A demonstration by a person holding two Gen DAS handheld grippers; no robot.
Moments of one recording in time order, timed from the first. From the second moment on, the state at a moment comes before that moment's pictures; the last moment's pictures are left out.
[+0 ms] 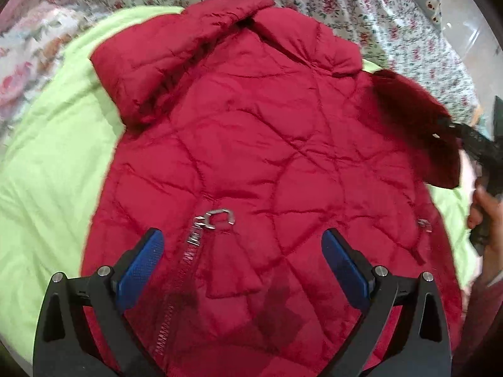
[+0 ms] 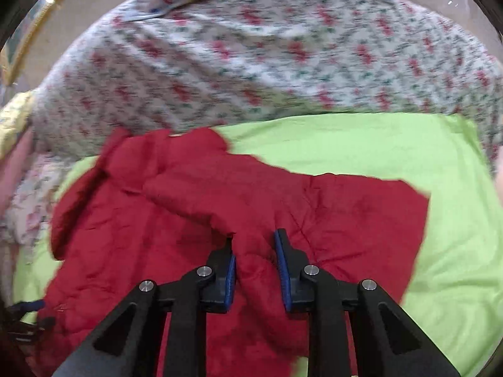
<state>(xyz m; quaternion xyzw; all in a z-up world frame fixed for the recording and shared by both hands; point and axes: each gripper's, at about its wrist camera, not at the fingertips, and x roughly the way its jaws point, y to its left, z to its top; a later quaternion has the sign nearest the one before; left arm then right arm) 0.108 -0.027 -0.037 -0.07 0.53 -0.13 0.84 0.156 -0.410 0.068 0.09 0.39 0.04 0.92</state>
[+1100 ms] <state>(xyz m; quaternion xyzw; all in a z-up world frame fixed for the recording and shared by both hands) 0.252 -0.031 -0.054 -0.24 0.56 -0.26 0.75 0.161 -0.245 -0.002 0.01 0.44 0.23 0.87</state>
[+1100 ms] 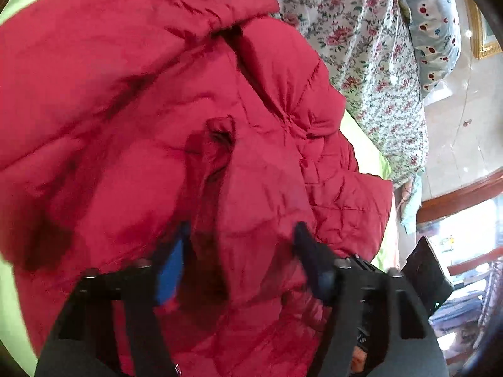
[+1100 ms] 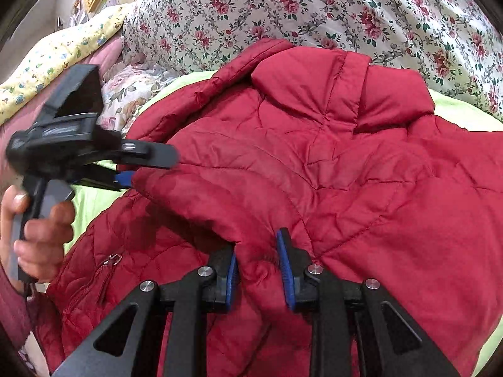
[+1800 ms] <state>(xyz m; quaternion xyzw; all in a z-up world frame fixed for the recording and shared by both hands) 0.240 -0.002 -0.047 -0.11 0.50 -0.17 0.84 0.158 -0.359 0.017 0.09 0.42 0.06 0.90</state>
